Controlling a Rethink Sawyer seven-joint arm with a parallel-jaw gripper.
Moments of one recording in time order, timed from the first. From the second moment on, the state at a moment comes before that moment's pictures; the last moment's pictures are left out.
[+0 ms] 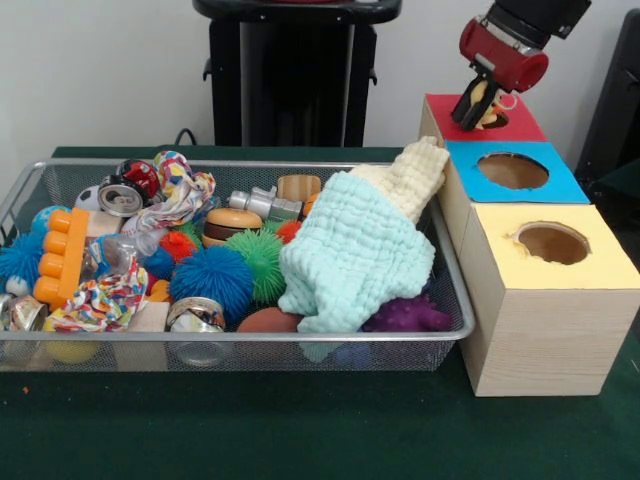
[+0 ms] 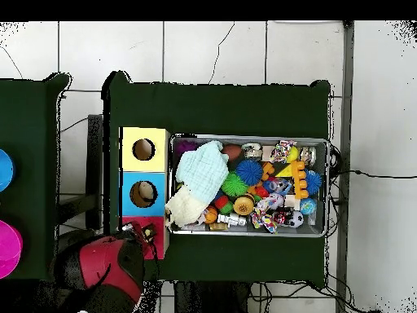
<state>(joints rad) 0.64 -0.52 -0.54 1.77 0.08 0.50 3.04</state>
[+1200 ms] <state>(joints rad) 0.55 -0.56 -0.55 1.76 0.10 0.50 3.04</state>
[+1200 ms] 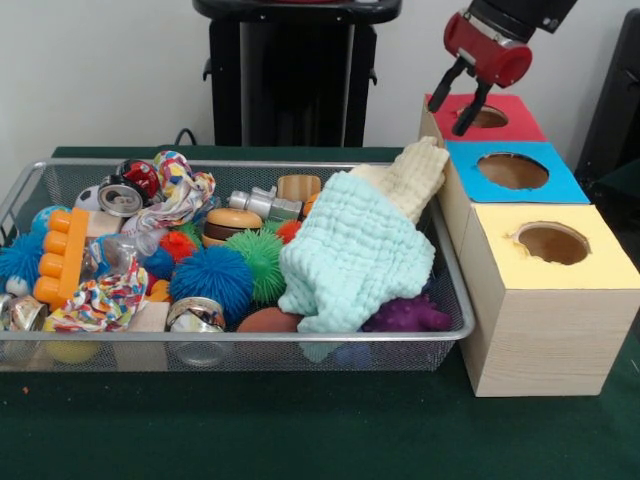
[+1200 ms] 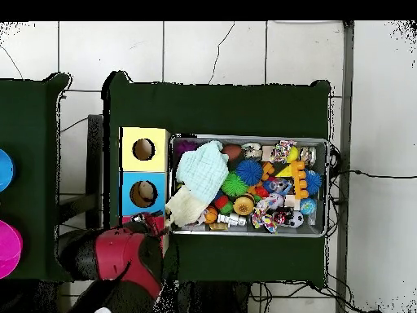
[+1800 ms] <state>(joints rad) 0.24 -0.64 -0.50 1.67 -0.07 0.50 3.03</state>
